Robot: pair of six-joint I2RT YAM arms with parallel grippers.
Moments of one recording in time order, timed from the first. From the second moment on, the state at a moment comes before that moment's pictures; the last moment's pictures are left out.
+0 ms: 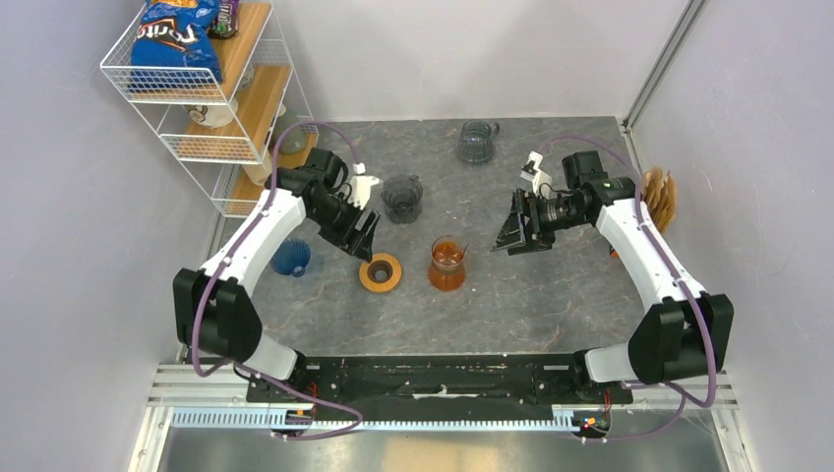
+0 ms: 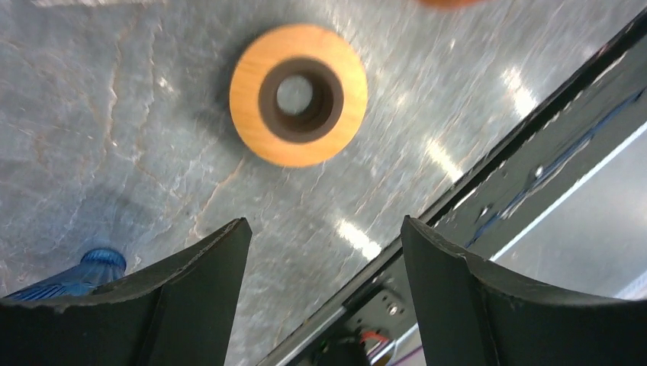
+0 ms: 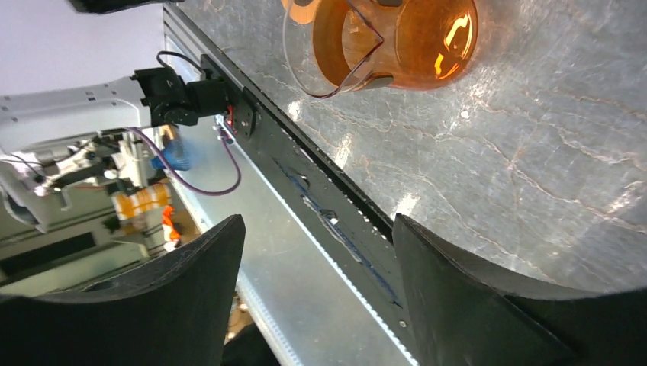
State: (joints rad) left arm -0.30 1.49 1.31 -1.04 0.44 0.25; right arm 0.14 1.41 1.18 -0.97 -0.90 0.13
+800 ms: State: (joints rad) left arm -0.19 2.15 1.64 -1.32 0.70 0.53; right arm 0.14 1.38 1.29 -1.17 -0.84 -0.05
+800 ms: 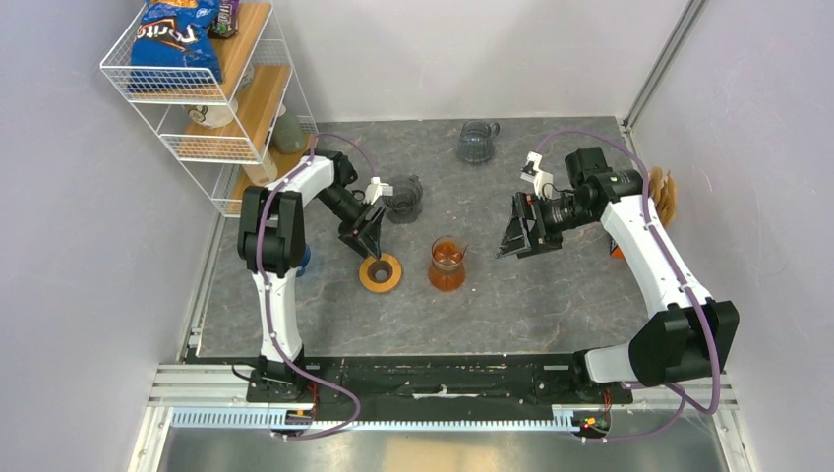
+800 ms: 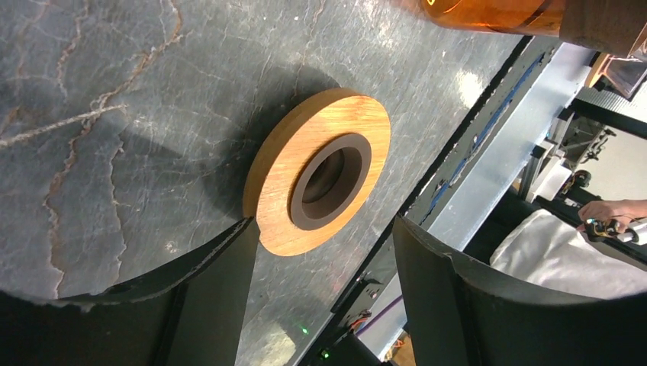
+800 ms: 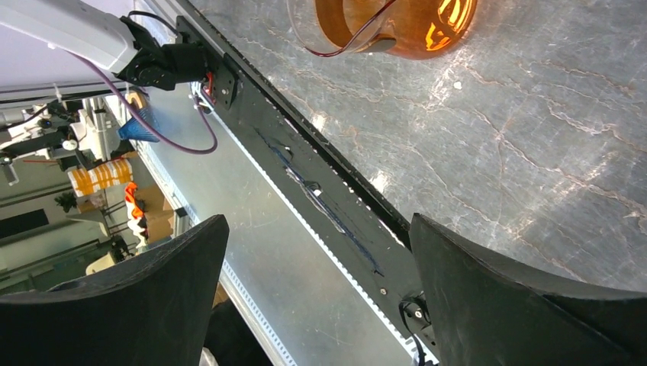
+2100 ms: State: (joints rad) left arm -0.10 2.17 1.48 -1.22 0.93 0.53; right arm 0.12 1.39 1.29 -1.19 -0.91 -0.07
